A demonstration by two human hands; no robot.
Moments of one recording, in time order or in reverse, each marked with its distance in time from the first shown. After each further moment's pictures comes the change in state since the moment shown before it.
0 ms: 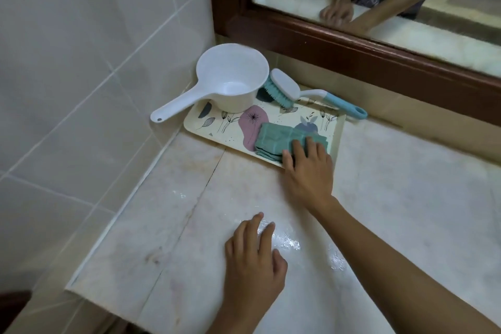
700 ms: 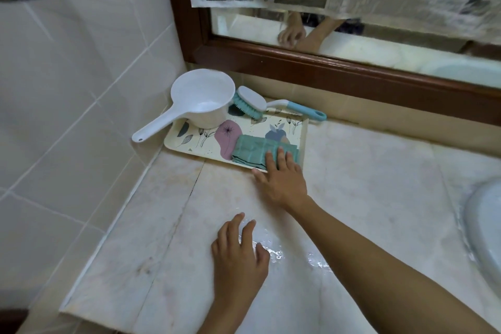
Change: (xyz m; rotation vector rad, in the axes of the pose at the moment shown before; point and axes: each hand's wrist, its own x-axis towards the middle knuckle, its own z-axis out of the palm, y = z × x) left_hand 0.001 0.003 -0.010 0.003 -0.088 -0.029; right_hand -0.021 0.004 -0.011 0.014 -0.330 0.015
